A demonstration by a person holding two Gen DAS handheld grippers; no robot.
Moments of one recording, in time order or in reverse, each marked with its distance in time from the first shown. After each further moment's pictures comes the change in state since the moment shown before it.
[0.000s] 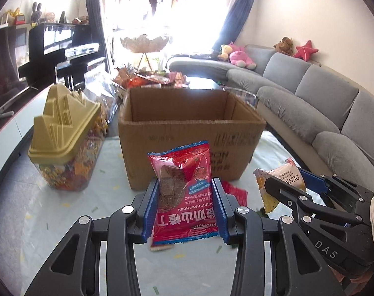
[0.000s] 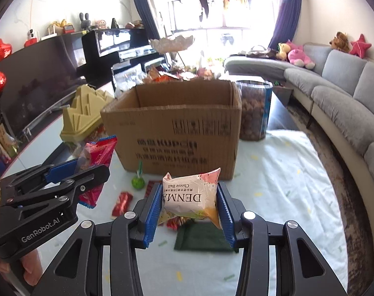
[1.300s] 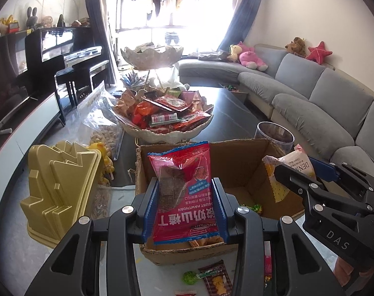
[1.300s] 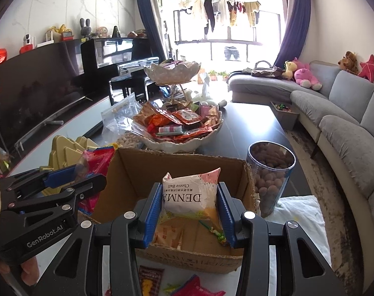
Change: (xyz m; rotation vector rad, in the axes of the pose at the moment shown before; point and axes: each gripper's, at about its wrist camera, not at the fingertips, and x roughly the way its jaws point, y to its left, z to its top) left arm 0.087 0.036 0.117 0.016 0.028 0.044; right arm 0.081 0.002 0.136 -0.041 -0.053 -0.008
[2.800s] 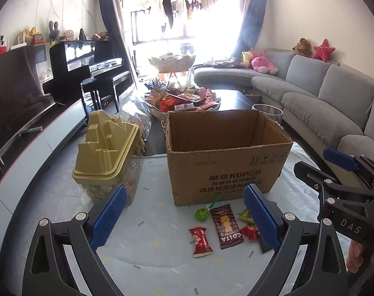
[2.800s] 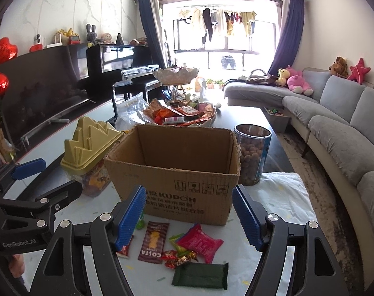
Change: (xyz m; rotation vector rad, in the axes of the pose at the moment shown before) left arm -0.122 -0.016 -0.103 0.014 -0.070 0.138; right arm -0.097 0.014 -0.079 -0.015 -0.060 -0.028
